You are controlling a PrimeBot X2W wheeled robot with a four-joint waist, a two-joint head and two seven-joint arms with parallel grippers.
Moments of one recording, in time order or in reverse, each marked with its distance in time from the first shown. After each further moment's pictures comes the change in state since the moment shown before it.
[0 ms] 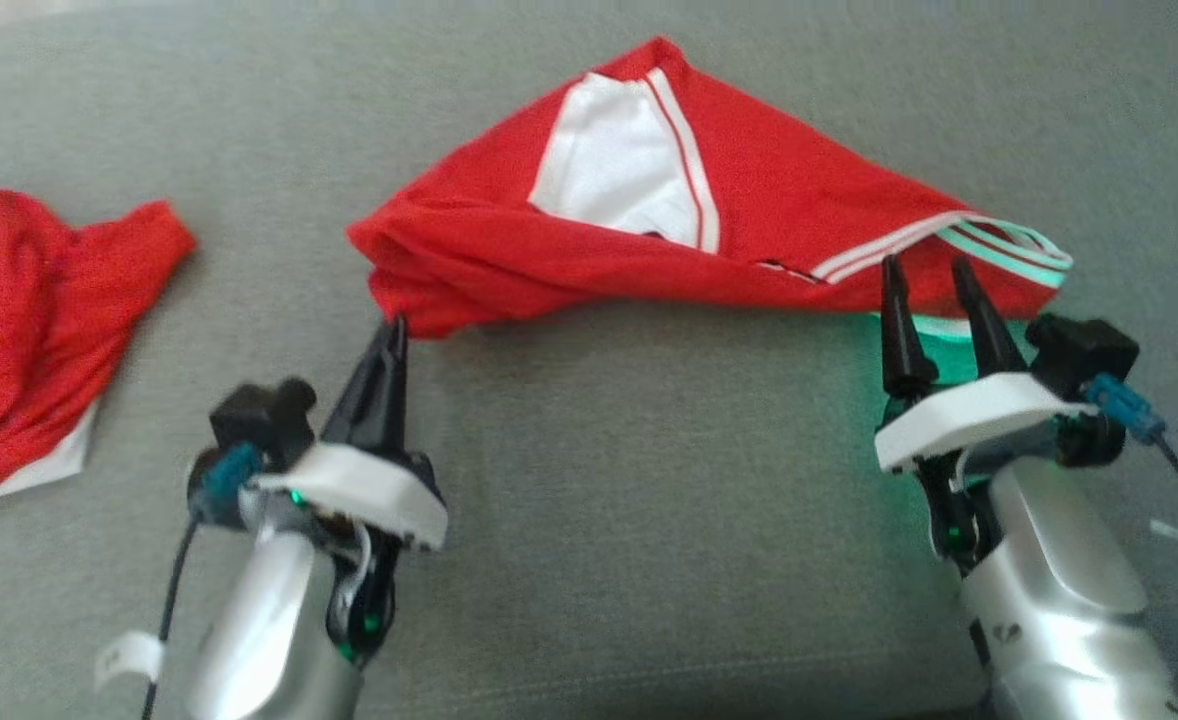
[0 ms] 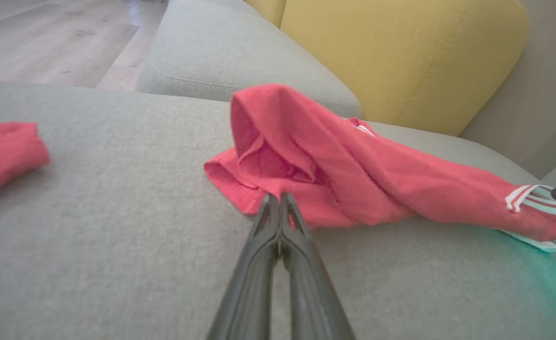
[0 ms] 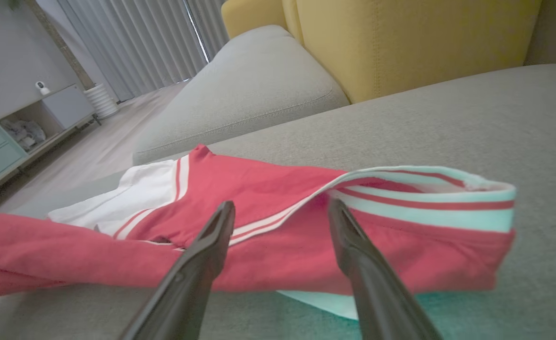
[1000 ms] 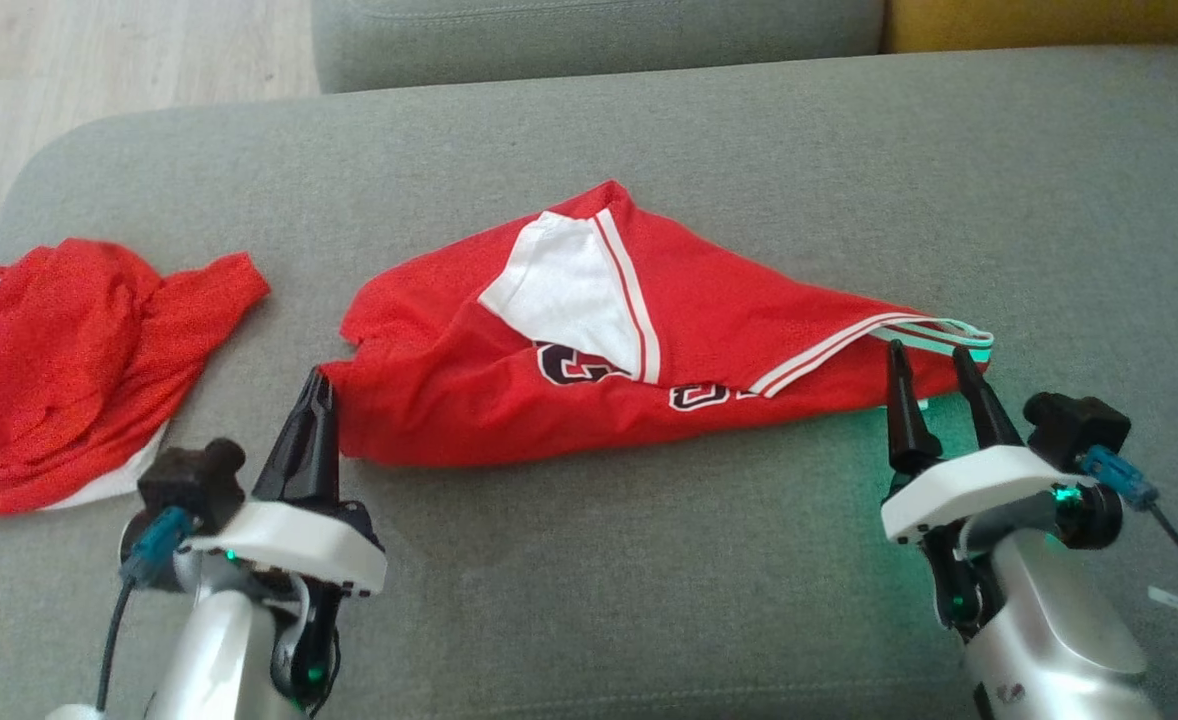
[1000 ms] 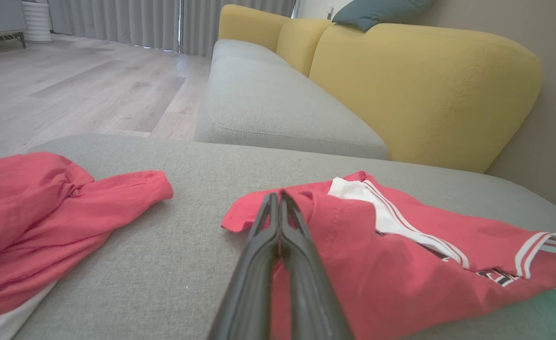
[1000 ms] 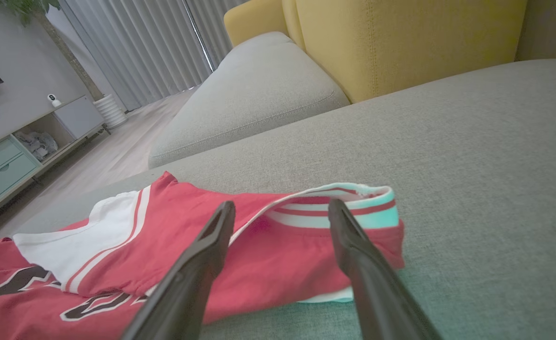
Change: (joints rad) left arm 0.128 0.002 0.154 -0.071 0.069 -0.046 0.000; right arm 0.094 0.000 -0.018 0.043 0.024 0.000 0.000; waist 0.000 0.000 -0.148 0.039
